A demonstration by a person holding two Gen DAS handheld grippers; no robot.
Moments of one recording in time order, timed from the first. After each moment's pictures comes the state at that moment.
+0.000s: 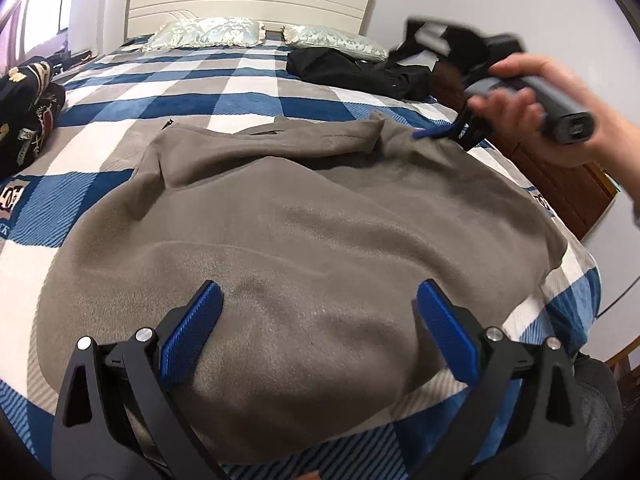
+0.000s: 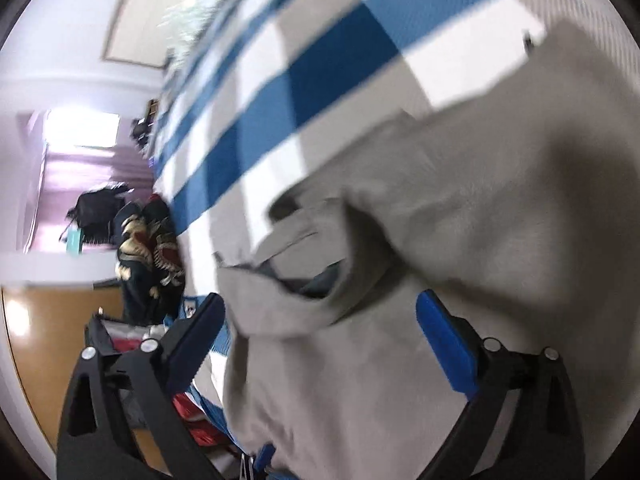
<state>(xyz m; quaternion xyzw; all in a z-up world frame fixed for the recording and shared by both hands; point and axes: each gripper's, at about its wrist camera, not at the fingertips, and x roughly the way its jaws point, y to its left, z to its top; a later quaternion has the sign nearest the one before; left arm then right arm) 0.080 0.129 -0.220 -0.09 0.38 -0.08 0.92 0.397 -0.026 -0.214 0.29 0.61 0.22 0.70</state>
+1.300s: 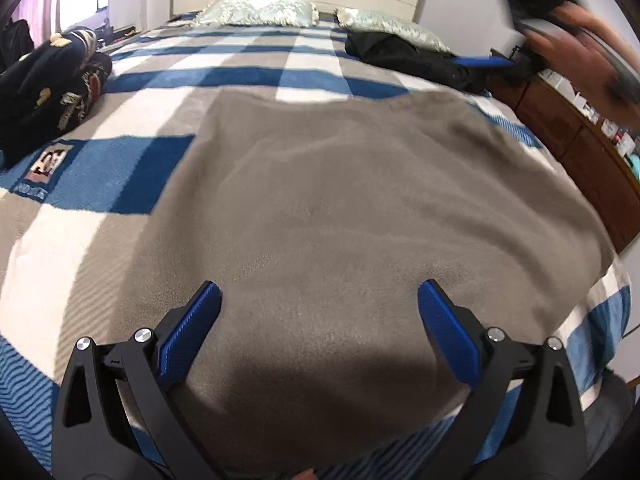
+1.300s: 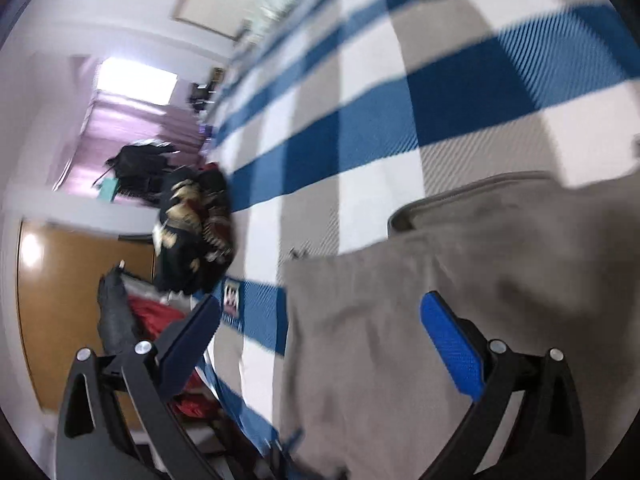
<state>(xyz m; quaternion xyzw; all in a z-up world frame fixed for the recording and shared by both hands) 0.084 0.170 -0.231 -0.10 0.42 0.01 0.90 0.376 0.011 -0.154 0.24 0.57 0.33 0.71</state>
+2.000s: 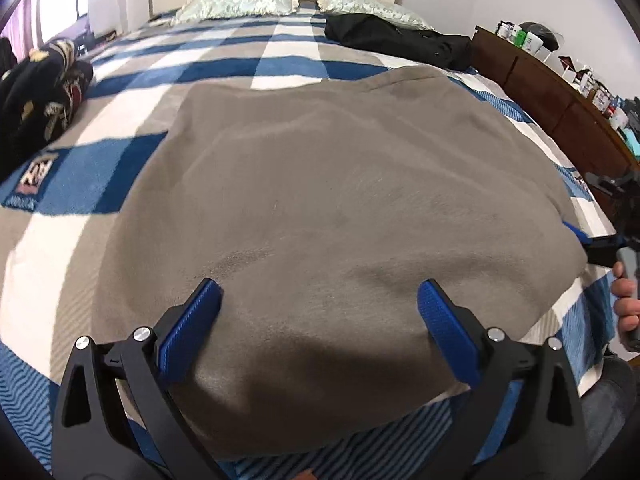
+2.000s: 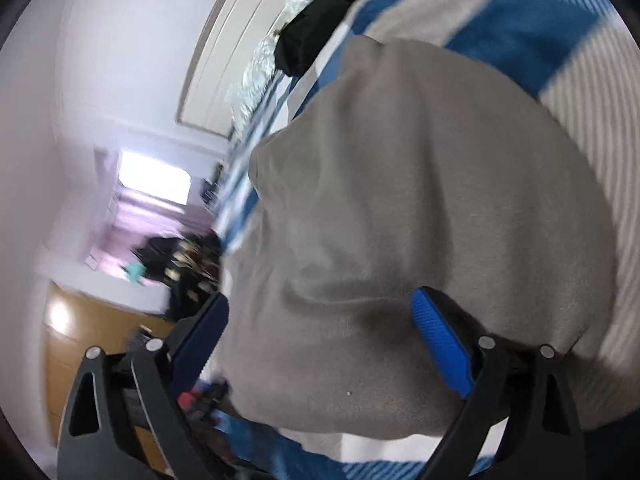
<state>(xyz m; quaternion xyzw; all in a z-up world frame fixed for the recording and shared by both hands) 0.085 0.150 -0.243 -0.07 0.45 -0.02 0.89 0.219 -0.216 -0.307 0.45 0.46 0.26 0.72</state>
